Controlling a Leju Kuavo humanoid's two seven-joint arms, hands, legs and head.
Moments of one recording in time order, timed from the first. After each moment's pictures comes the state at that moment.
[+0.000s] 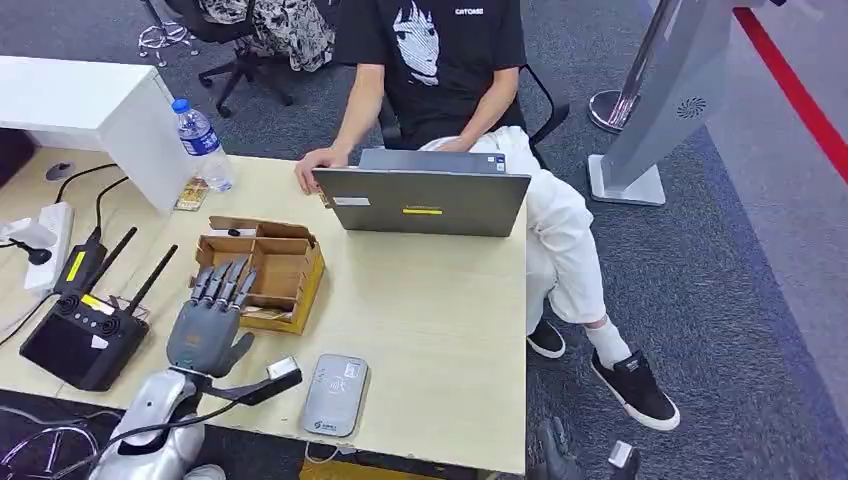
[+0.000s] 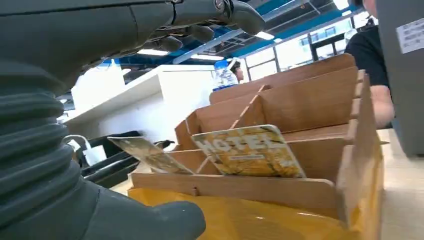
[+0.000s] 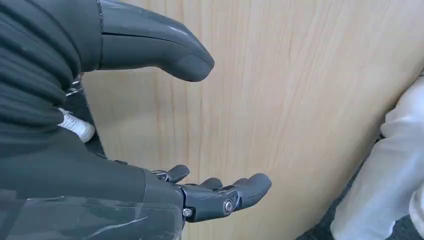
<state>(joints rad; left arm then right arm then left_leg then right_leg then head) -0.06 0.16 -0.05 -1.26 -1.24 0.38 -0.32 -0.22 0.19 -0.51 -0.29 -0.36 0.42 -0.39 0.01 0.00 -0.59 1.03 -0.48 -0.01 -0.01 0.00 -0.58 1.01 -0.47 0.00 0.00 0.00</state>
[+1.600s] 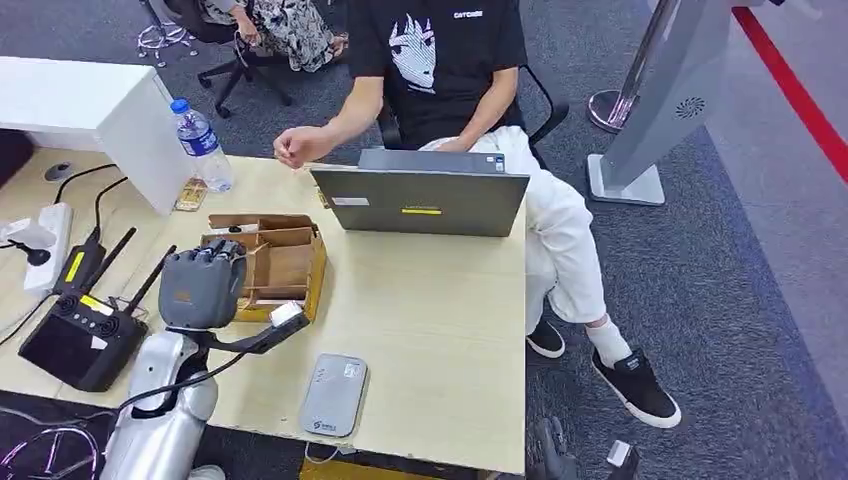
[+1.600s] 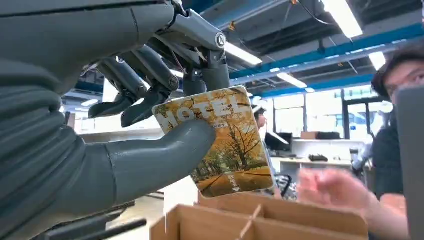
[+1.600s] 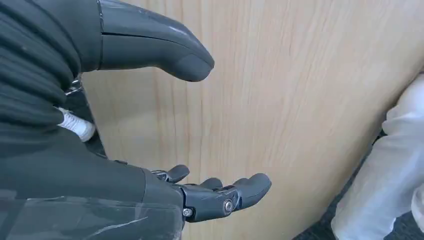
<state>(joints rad) -0.17 0.06 0.00 -1.37 -1.25 0.41 -0.28 -0.22 0.20 -0.51 -0.29 -0.36 0.41 -0.39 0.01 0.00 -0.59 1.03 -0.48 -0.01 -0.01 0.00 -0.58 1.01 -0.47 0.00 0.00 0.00</state>
